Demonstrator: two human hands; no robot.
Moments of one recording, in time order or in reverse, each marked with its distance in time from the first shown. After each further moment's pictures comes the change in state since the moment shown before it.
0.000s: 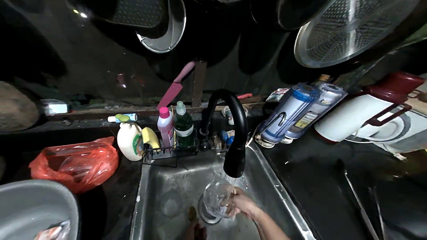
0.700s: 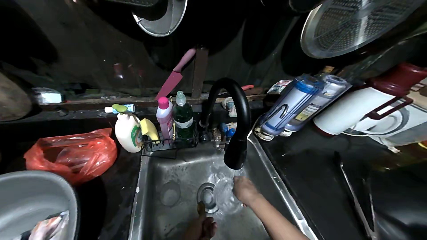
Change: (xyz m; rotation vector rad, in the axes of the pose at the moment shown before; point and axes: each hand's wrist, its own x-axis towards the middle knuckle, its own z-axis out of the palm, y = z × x) left_hand -0.008 -0.017 0.015 0.028 -0.111 -0.105; right_hand -0.036 -0.058 0.011 -1.001 0.098 0.303
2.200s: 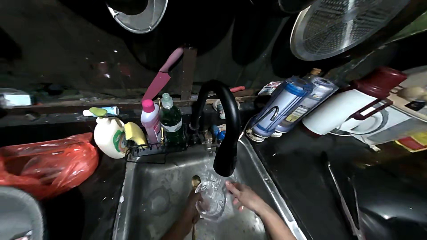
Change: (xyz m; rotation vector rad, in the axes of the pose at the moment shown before) left_hand 0.037 0.048 0.028 0.416 -0.027 0.329; right_hand 0.025 0.066 0.014 0.627 -0.019 -0.202
